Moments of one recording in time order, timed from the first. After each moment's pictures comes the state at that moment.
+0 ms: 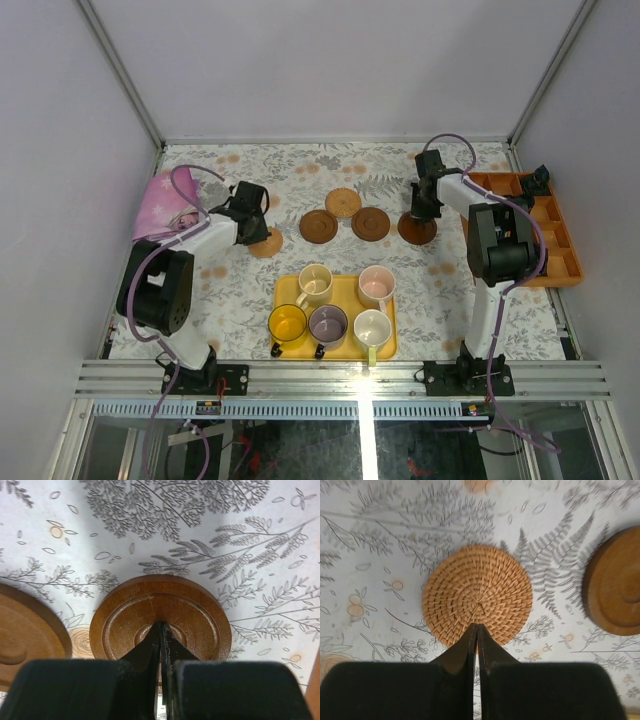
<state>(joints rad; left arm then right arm) -0.28 1.65 1.02 -0.34 -0.15 -0.54 0.17 2.06 1.47 -0.60 0.11 0.27</state>
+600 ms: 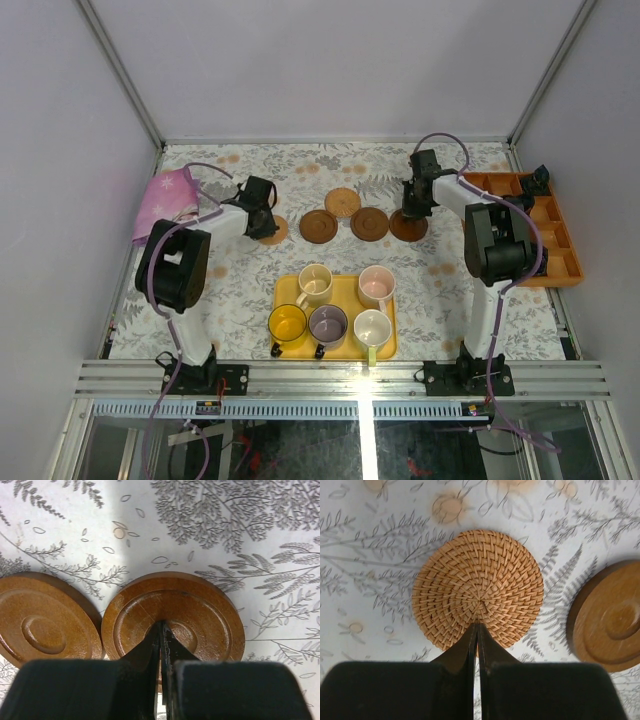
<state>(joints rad) -0.28 1.83 1.10 -0.29 -0.11 -0.59 0.19 2.07 1.47 -0.53 -0.03 0.27</state>
